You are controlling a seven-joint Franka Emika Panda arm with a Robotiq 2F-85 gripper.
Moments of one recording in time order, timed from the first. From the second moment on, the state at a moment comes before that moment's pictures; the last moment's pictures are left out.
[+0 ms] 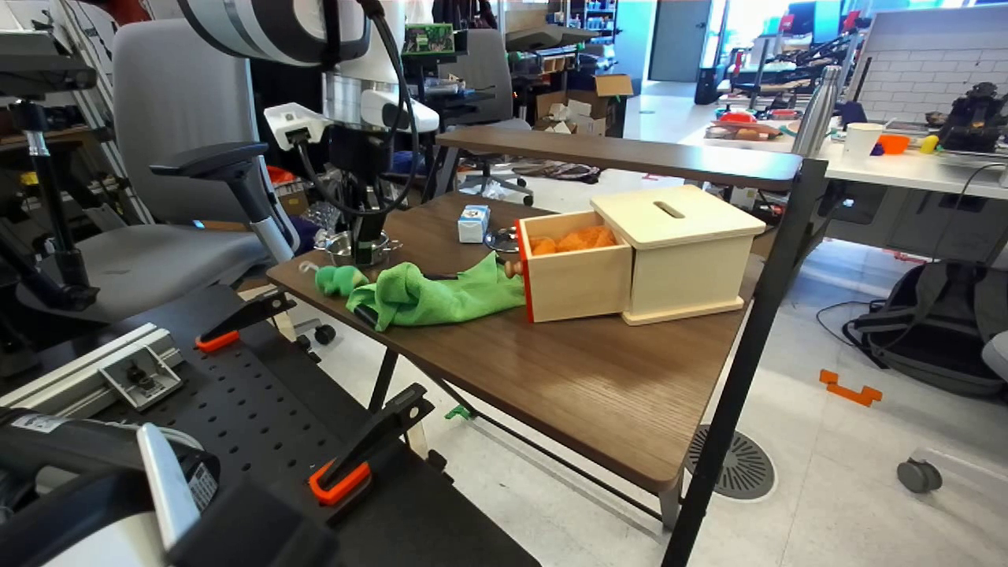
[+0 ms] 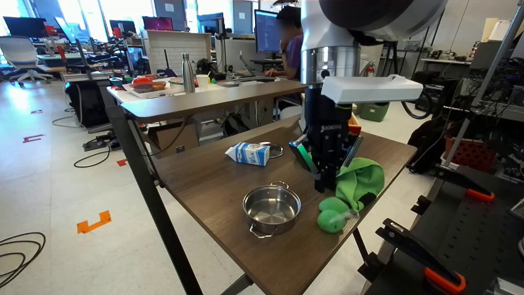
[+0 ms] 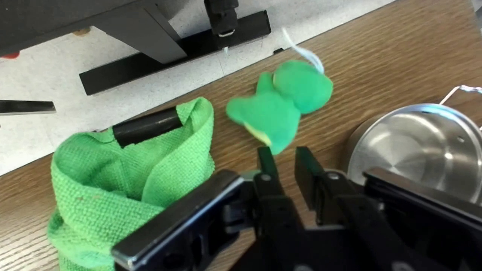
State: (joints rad) arm 0.18 0.43 0.08 -2.25 0.13 2.50 0.40
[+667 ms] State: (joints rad) arm 0.18 0.44 0.09 -2.22 0.15 2.50 0.40
